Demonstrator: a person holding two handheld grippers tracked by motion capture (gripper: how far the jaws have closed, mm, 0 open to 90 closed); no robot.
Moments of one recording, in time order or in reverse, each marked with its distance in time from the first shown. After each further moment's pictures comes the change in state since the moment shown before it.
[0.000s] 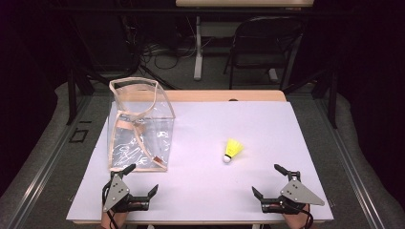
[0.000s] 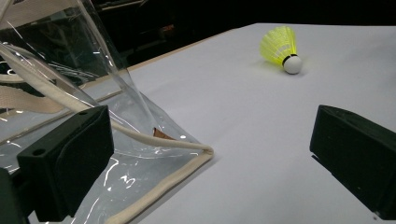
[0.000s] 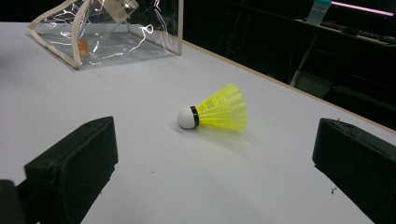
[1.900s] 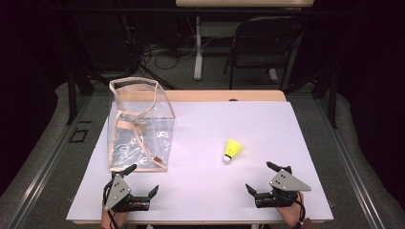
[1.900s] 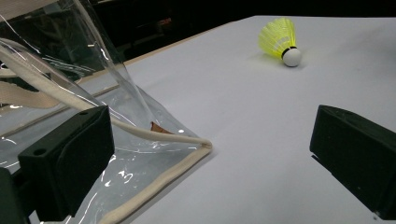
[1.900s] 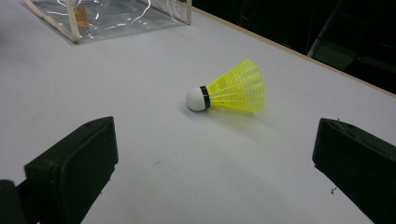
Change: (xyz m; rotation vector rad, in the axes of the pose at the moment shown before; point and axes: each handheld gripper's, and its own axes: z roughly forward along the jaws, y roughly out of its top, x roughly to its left) left arm 0.000 -0.001 0.002 0.026 -0.008 0.008; right arm 0.000 0.007 0.025 0.148 0.051 0.011
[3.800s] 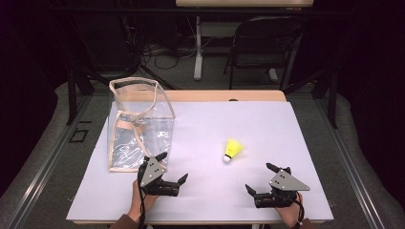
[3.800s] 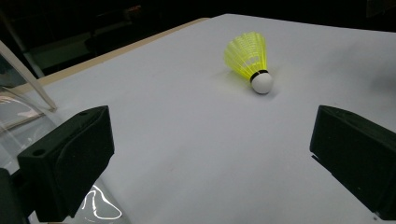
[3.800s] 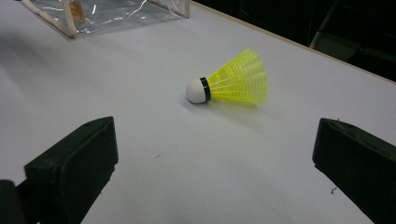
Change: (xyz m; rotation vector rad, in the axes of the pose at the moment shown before) left arm -0.029 0.045 0.077 0.067 -0.117 -0.040; right arm -0.001 -0.007 0.003 0.012 -0.003 0.024
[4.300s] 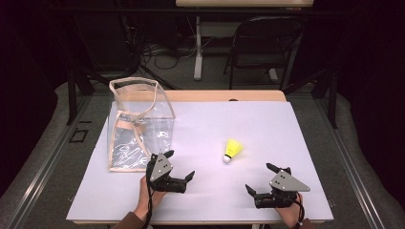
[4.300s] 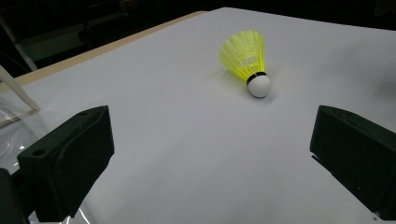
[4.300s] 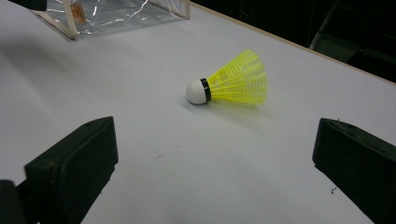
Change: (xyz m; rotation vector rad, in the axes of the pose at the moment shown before) left arm -0.007 0.010 0.020 0.034 -0.005 -0.009; right arm 0.000 0.000 -0.001 -0.006 0.001 -0.002
